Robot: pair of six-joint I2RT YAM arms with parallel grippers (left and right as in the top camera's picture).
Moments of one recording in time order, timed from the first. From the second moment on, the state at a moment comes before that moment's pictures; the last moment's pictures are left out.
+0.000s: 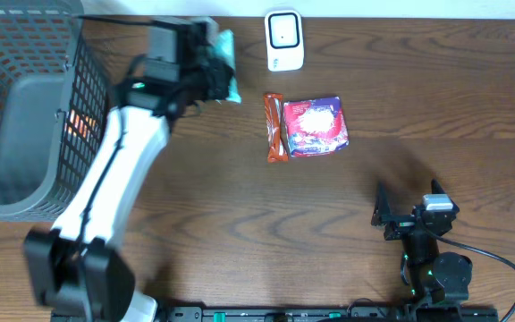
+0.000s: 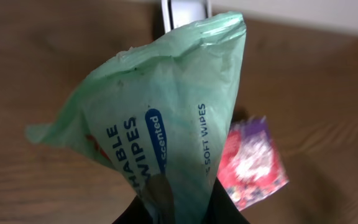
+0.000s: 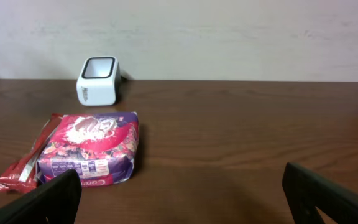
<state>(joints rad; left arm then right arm) -0.25 1.68 1.48 -0.58 0.28 -0.31 0.04 0.01 0.01 -0.07 -0.03 0.02</state>
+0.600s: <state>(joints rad) -0.36 2.00 1.48 -0.58 0.25 -0.42 0.04 0.01 0.01 -0.07 -0.03 0.02</state>
